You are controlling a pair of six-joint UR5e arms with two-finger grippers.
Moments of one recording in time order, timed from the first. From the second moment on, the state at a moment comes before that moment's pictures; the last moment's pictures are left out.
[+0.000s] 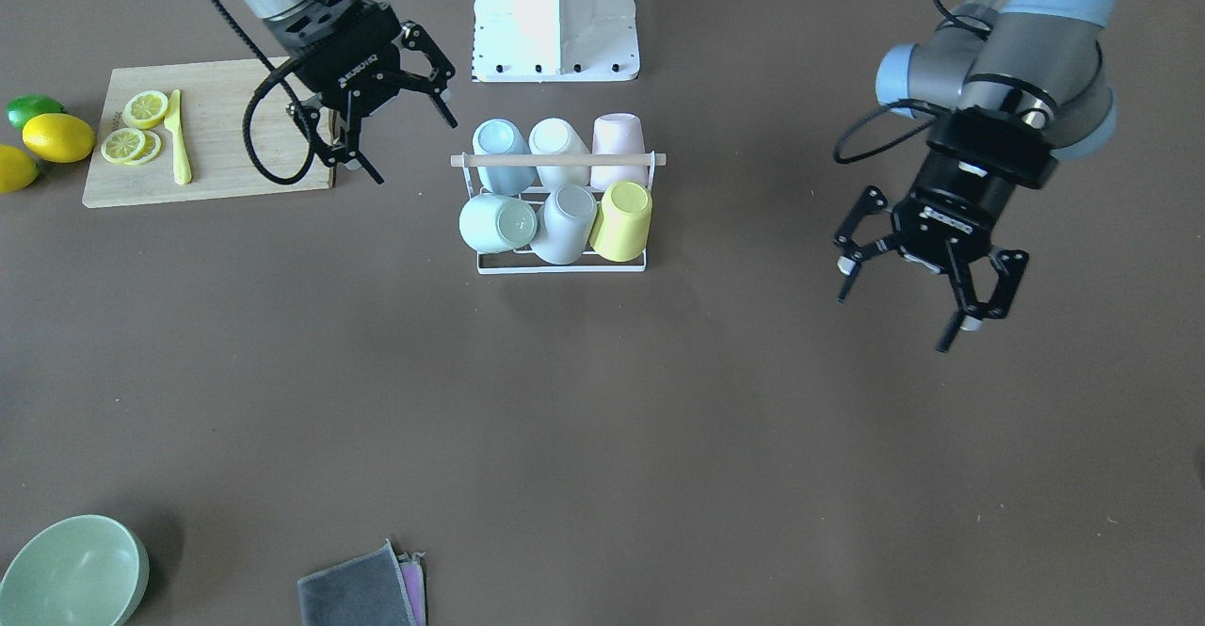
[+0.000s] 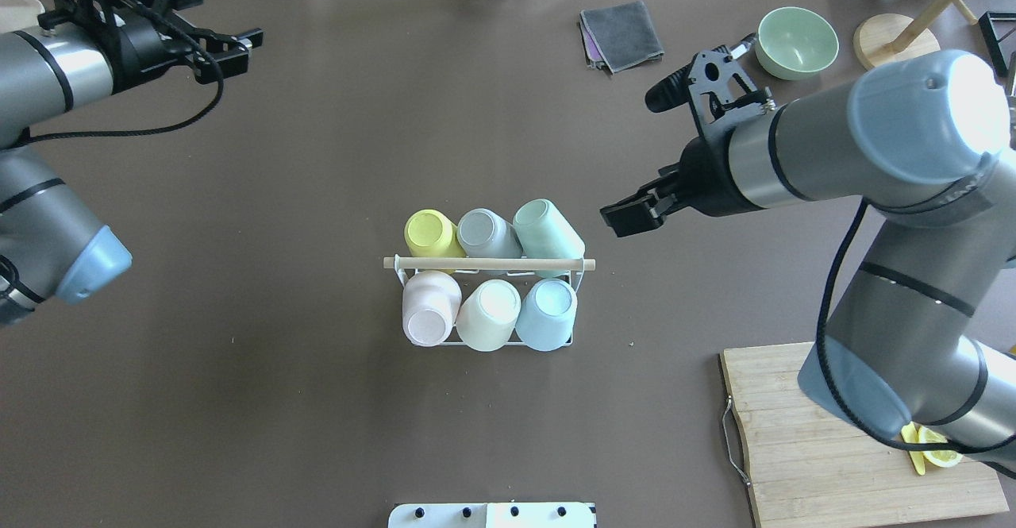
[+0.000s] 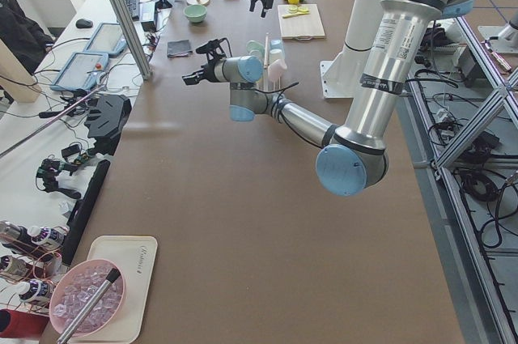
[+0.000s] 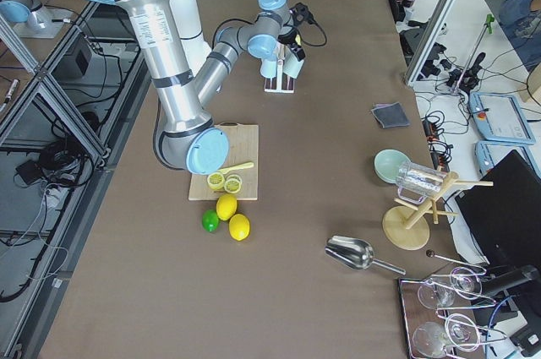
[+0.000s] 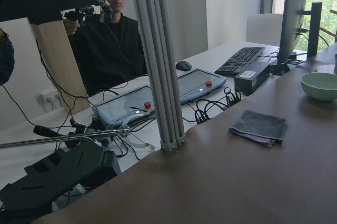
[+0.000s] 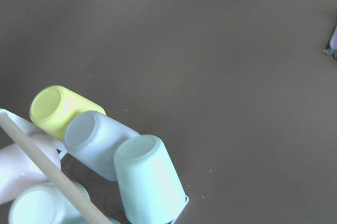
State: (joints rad) left arm -0.95 -1.87 -1.59 -2.76 -1.62 -0.50; right arm 0.72 -1.24 2.10 -1.32 1.98 0.64
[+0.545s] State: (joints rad) left arm -1.07 -1.78 -1.68 -2.35 -1.75 -0.47; right arm 0.98 -1.59 2.09 -1.34 2.20 0.63
